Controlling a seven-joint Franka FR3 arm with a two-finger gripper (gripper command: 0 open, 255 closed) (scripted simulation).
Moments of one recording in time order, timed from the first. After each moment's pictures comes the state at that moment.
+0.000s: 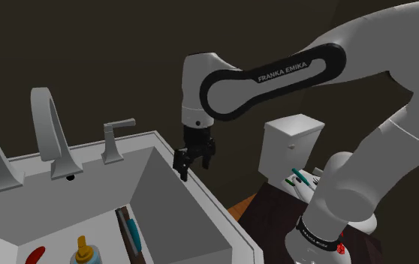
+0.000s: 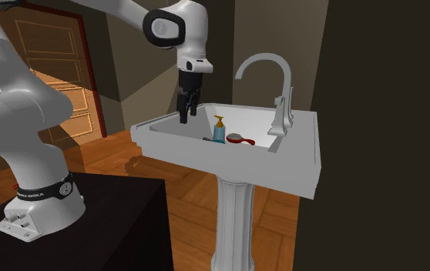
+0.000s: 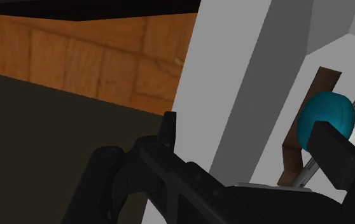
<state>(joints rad) 0.05 -0.31 0.40 -2.36 0.24 1.98 0.43</state>
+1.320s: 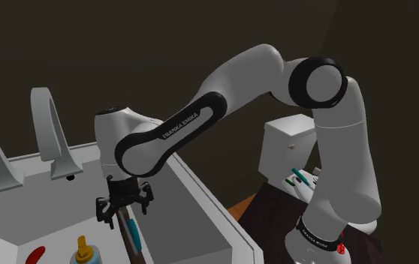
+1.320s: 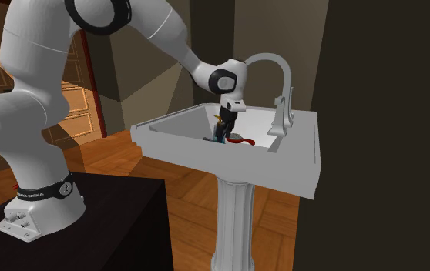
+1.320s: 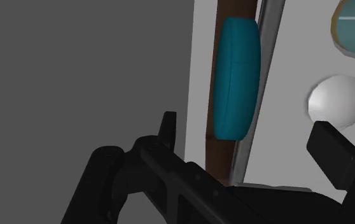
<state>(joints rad) 0.21 0.48 0.46 -1.82 -0.08 2.16 1.00</state>
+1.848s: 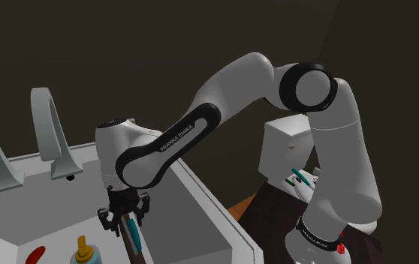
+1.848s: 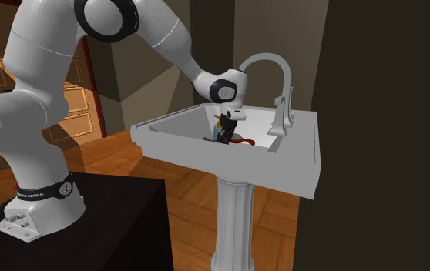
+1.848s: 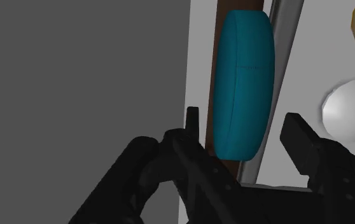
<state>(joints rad) 0.22 0.54 0.45 -1.82 -0.10 2.22 1.01</state>
